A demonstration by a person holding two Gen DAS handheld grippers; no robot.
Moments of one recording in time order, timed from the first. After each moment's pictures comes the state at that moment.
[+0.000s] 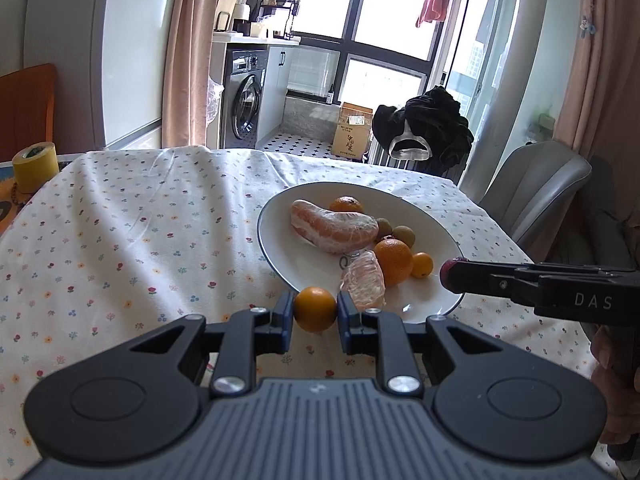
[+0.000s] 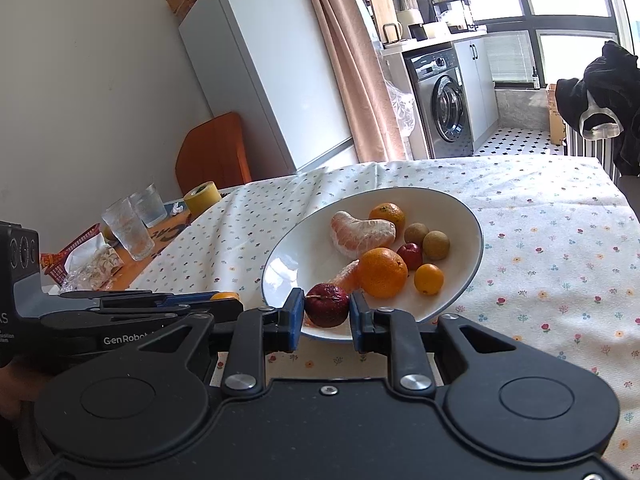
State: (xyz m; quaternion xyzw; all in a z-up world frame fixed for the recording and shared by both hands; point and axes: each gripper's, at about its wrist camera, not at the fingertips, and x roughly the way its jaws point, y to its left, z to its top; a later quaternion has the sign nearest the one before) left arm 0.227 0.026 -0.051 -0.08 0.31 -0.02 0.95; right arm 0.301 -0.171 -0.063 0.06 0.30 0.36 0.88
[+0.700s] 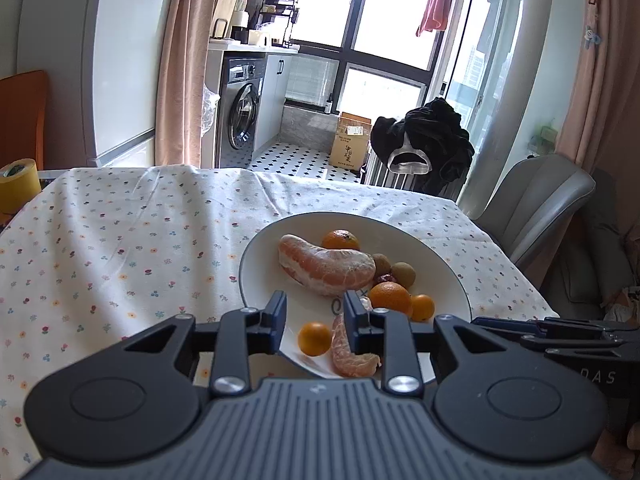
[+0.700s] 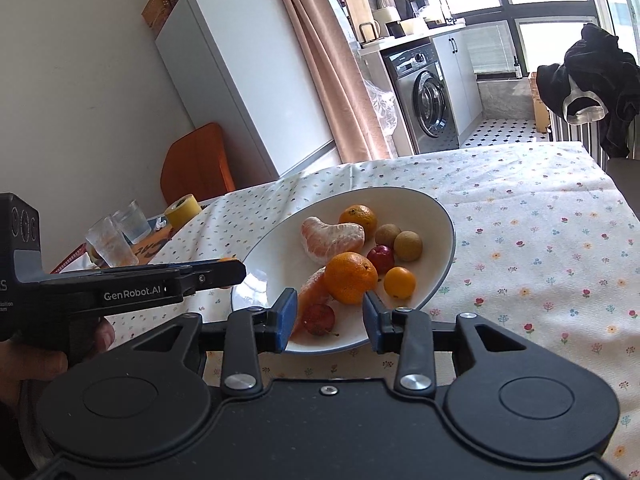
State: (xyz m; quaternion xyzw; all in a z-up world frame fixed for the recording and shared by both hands) left arm 0.264 0.022 -0.049 -0.09 0.30 -0.02 0.95; right arm 0.316 -0.184 -0.076 0.09 0.31 0.34 0.88
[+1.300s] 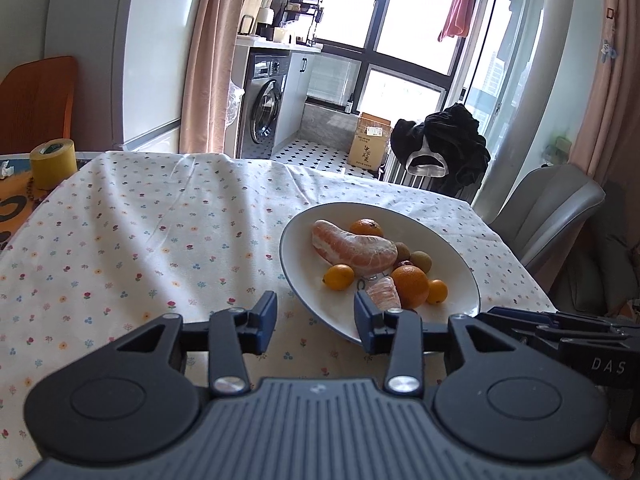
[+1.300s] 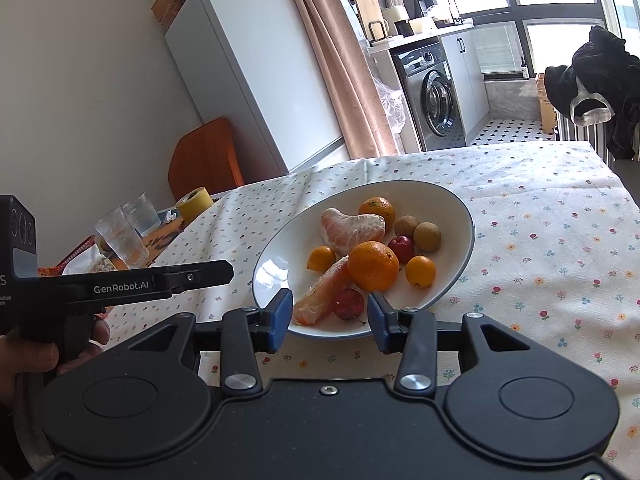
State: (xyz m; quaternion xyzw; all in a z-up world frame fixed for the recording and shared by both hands) left arm 0.229 0.038 -0.042 -0.11 0.30 0.01 0.95; right arm 0.297 -0.176 -0.069 0.08 0.31 0.35 0.88
